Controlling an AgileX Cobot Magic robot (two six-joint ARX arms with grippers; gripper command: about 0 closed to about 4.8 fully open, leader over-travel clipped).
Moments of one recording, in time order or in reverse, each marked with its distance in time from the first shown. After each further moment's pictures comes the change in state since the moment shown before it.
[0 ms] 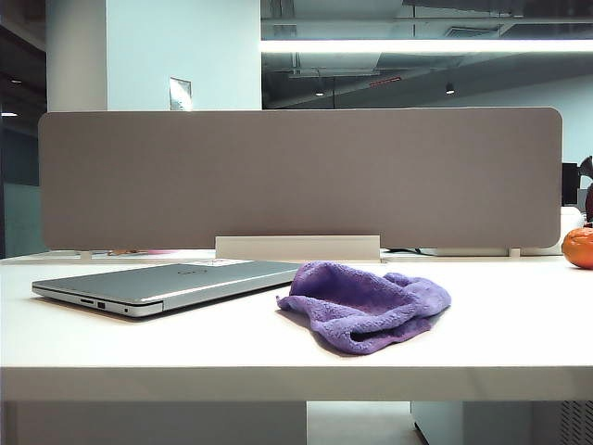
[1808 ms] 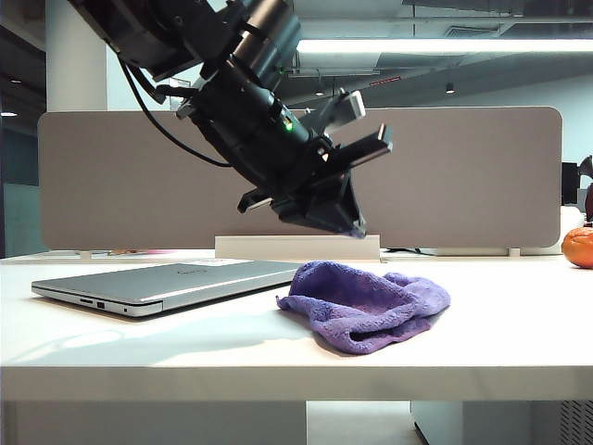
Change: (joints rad) left arm -0.720 1.397 0.846 -0.177 -0.248 -0.014; right arm 0.000 0.000 0.000 0.000 0.024 0.000
